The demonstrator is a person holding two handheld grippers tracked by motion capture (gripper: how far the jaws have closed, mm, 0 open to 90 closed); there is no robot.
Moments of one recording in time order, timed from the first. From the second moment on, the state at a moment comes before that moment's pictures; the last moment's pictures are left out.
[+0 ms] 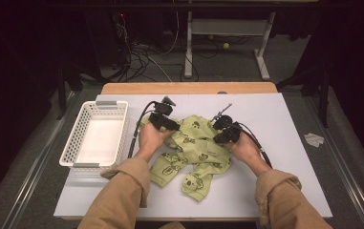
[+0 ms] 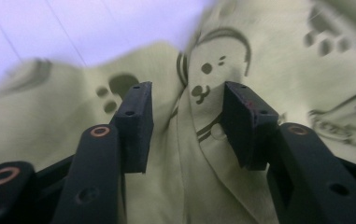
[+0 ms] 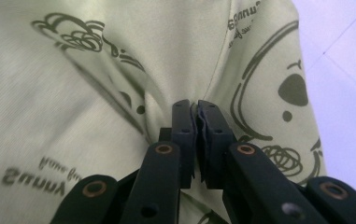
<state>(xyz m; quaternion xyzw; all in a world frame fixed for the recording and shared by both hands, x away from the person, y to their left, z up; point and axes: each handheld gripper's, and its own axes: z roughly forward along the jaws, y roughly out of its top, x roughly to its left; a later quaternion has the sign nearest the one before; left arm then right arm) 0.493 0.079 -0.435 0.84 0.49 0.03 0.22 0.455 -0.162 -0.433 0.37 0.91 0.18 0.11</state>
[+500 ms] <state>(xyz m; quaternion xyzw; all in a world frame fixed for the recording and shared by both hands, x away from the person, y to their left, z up) 0.490 0.081 -0.432 0.84 0.49 0.06 0.22 0.462 -0.160 -0.427 0.37 0.90 0.18 0.16</state>
